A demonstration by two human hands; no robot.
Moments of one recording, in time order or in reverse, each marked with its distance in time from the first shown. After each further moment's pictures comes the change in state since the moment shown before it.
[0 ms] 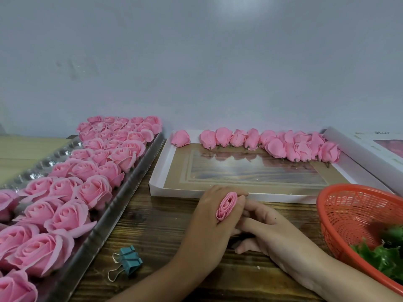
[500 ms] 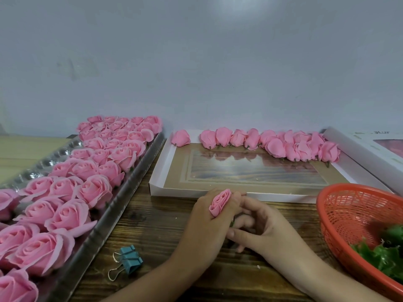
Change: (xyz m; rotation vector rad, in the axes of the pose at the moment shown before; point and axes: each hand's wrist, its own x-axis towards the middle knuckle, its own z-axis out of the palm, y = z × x) left_hand 0.000 0.010 -0.007 -0.122 -0.023 -0.071; right_hand 0.000 0.007 0.000 -0.211 -0.024 -0.251
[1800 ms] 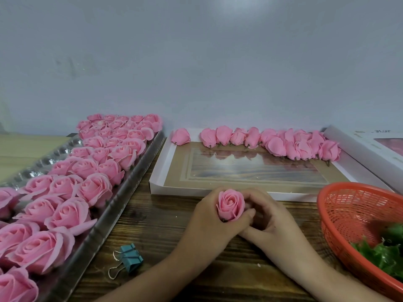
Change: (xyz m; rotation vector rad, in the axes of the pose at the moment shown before) left_hand 0.002 -0.011 0.001 0.008 -0.037 -0.070; right_hand 0.000 0.002 -0.006 -0.408 0.176 -0.215
